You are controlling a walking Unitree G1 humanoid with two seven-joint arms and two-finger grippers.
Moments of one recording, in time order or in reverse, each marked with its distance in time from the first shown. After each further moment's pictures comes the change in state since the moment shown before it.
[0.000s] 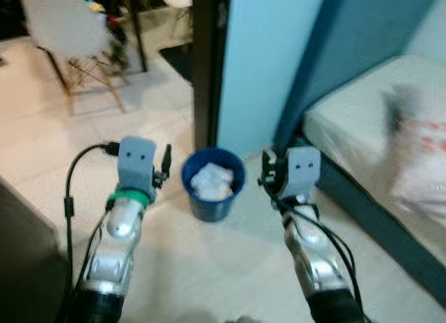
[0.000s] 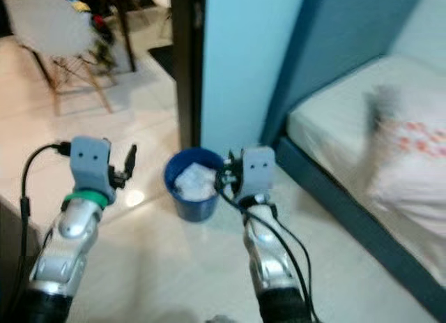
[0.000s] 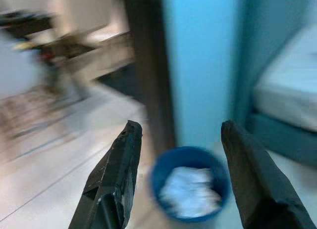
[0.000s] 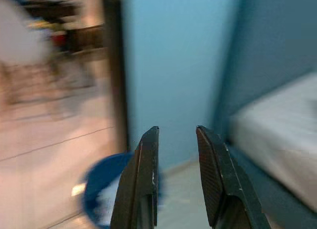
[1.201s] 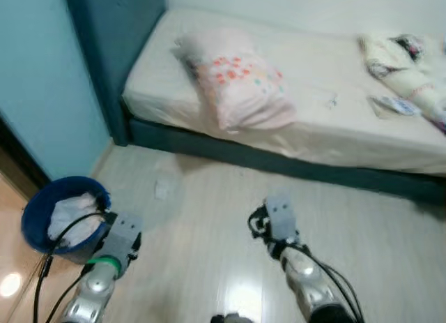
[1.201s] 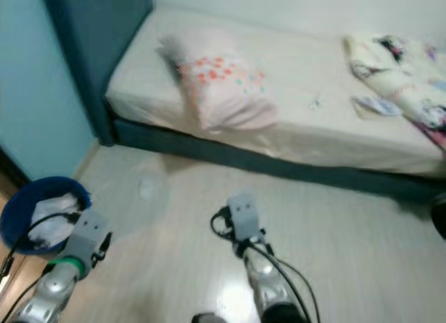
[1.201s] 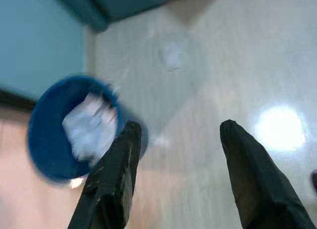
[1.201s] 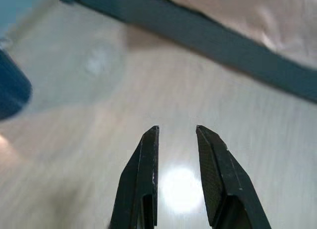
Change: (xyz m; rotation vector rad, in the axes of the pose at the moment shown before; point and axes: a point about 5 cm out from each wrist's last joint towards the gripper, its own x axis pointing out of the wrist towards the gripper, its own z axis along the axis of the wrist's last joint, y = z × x) left arm -0.079 0.035 -0.155 0.243 0.619 0.019; right arm -0.066 -0.007 -0.120 -0.112 0.553 0.145
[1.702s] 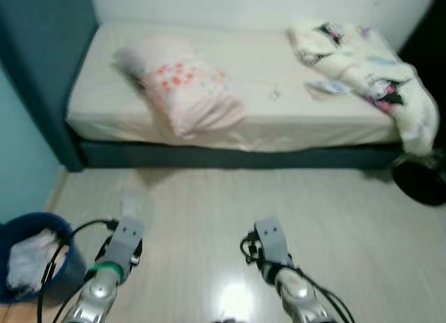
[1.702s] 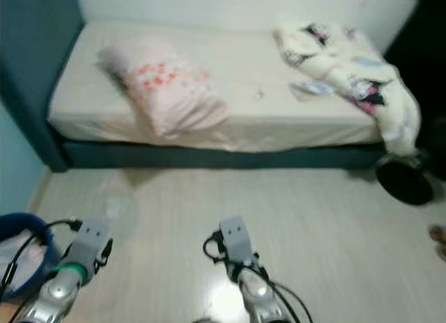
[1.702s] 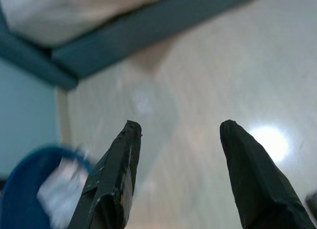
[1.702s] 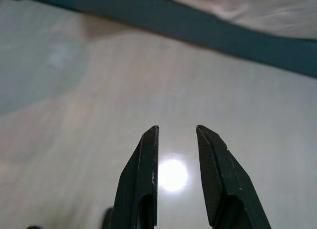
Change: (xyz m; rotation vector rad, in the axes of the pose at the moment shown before) left arm 0.008 0.000 0.011 -0.001 -0.063 0.016; right arm 0.000 0.011 -0.008 -0.009 0.008 0.025
